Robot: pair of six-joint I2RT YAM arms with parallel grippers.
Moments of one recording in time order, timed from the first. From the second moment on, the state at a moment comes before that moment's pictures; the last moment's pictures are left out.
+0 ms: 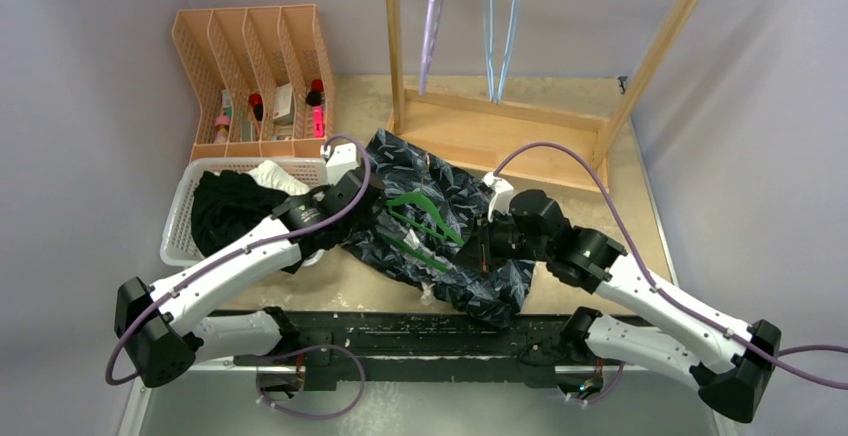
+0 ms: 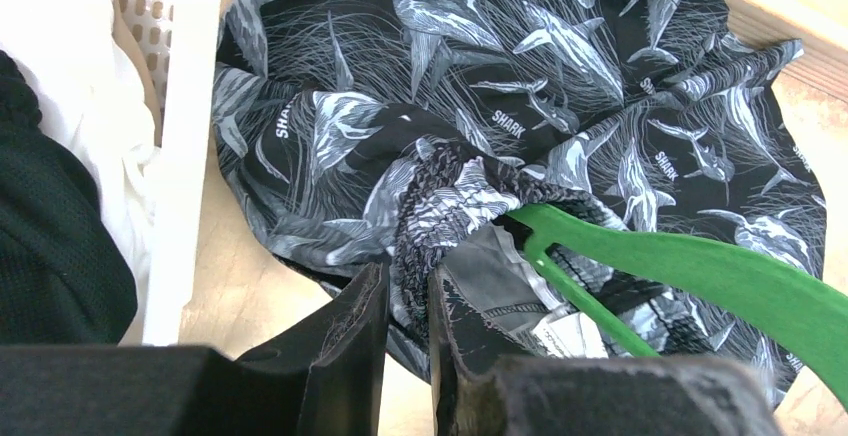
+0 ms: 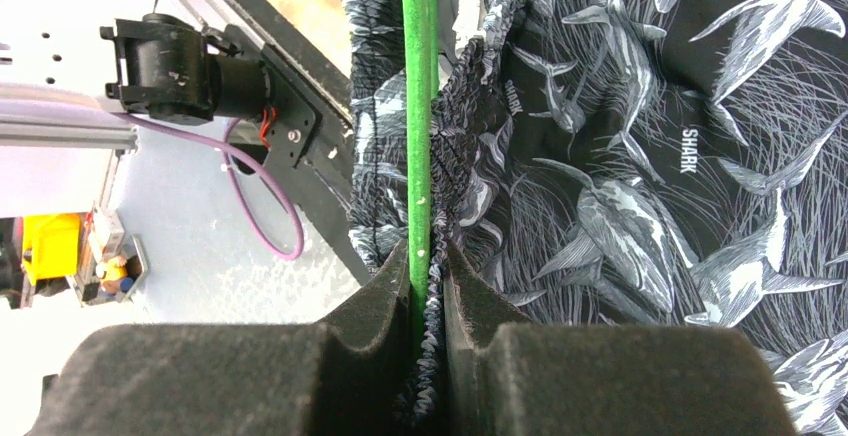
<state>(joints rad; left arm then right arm) -0.82 1.15 1.00 -0.75 -0.51 -0.85 0.86 0.89 0.80 -0.52 -0.23 0.62</state>
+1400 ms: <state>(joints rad) -0.56 1.25 1.33 -0.86 -0.40 -0.74 0.86 0.49 0.76 -0.62 -0.24 0.65</state>
